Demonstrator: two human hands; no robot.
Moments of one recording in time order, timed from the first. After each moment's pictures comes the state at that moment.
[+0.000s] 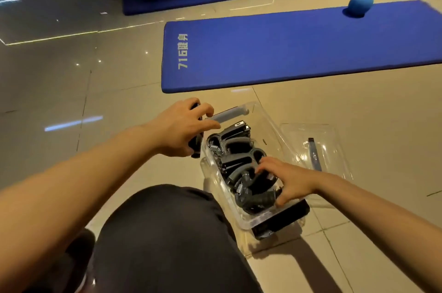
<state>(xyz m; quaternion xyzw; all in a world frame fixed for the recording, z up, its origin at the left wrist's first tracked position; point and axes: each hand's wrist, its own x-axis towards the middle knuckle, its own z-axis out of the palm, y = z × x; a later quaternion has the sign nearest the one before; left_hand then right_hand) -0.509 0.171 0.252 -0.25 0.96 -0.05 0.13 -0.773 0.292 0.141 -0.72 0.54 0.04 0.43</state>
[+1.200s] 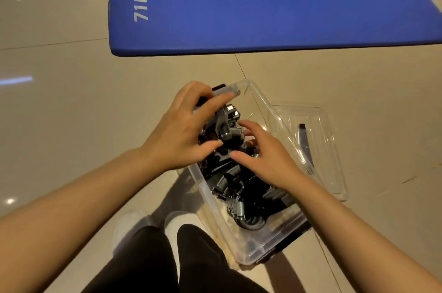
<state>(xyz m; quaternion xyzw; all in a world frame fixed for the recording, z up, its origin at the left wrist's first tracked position) -0.538 0.117 0.112 -0.25 0.92 0.17 -0.26 -0.722 0.222 0.109 -0.57 0.72 -0.21 0.35</state>
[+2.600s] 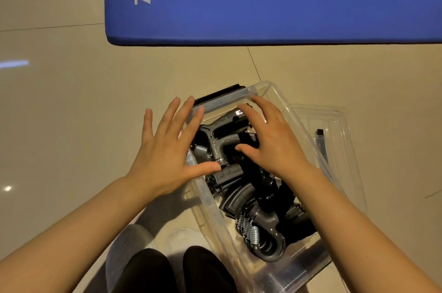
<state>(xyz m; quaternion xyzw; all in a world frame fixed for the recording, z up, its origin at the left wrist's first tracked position) -0.515 0.107 0.048 -0.40 0.90 0.17 -0.08 -0.736 0.159 0.064 -0.70 0.70 -0.10 0.12</state>
